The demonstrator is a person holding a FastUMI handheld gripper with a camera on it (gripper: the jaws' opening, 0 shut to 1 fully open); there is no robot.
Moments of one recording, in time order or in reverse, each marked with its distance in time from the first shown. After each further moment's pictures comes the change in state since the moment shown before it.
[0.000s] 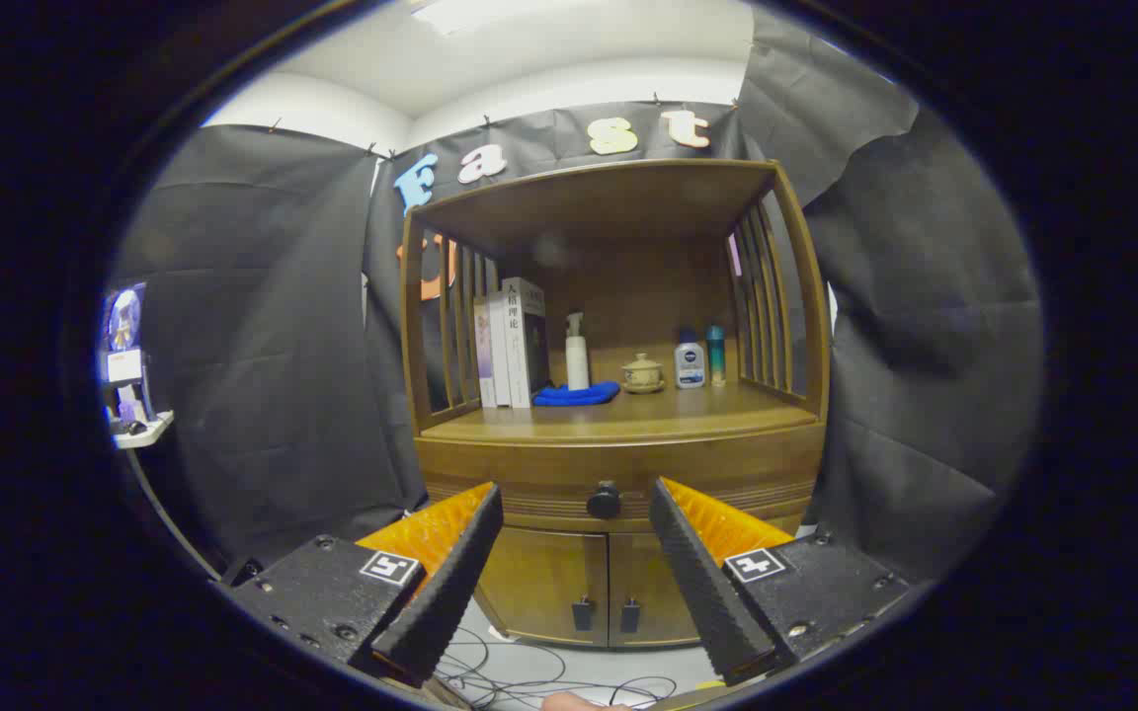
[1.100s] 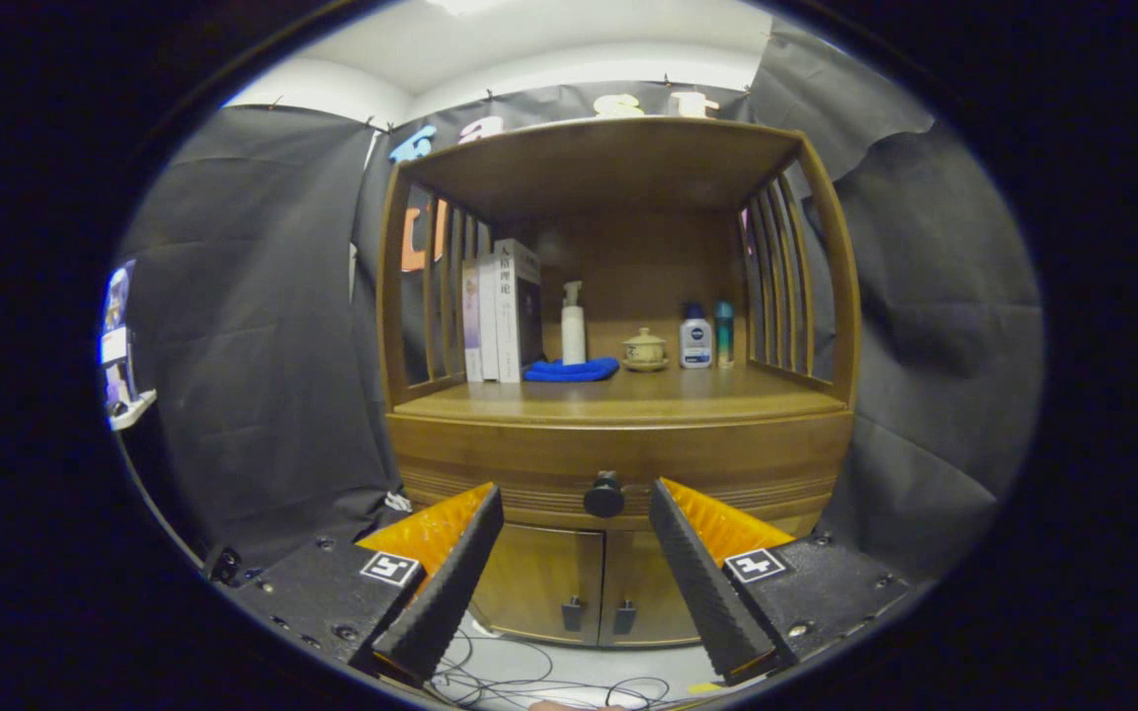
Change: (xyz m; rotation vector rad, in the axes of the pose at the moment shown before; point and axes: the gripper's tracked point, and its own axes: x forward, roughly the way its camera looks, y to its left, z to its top) arm 0.067 -0.006 -0.032 -0.043 0.081 -0.048
